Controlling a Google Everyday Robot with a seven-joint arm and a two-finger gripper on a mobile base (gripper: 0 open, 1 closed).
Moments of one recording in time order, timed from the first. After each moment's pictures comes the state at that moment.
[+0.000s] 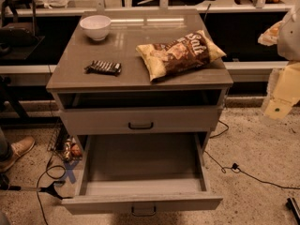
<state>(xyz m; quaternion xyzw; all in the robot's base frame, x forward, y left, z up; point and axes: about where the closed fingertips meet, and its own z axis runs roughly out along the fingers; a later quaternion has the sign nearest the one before) 0.438 -0.216 0.977 -0.60 0.78 -0.04 0.16</state>
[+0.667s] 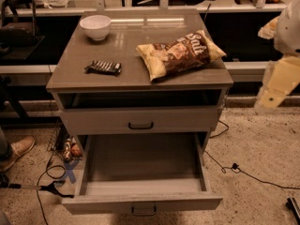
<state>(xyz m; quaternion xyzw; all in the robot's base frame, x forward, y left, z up) 0.466 -0.224 0.974 -0.60 0.78 -0.05 0.18</state>
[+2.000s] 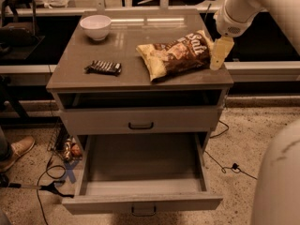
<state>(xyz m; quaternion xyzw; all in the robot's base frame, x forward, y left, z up) 0.727 -0.224 0.897 -0.63 0.73 -0.12 0.23</state>
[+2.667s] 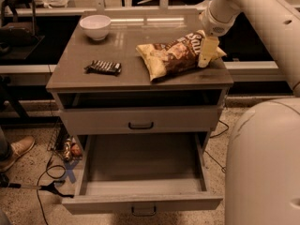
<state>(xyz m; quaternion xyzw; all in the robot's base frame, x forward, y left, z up) 0.770 -0.194 0.877 -0.66 0.71 -0.11 0.24</state>
